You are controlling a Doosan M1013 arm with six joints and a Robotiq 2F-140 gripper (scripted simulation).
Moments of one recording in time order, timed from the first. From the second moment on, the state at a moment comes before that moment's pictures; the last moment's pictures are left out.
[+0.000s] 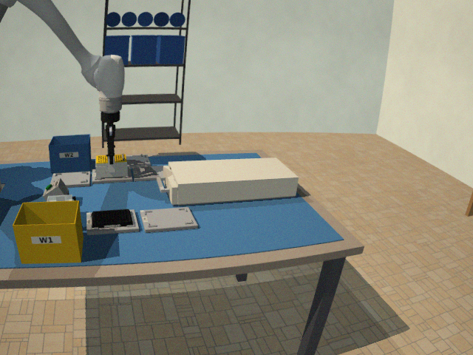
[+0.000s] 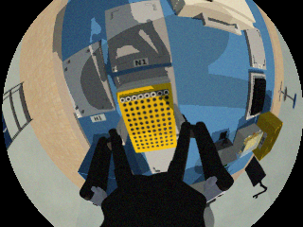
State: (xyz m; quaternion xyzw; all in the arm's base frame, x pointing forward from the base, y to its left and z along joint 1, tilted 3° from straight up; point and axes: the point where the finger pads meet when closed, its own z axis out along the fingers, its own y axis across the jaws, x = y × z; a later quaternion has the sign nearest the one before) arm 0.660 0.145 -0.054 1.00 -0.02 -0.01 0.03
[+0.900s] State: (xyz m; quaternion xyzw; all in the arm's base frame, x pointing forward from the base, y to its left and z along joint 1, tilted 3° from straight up) arm 0.660 0.146 -0.037 1.00 -0.02 -0.01 0.03
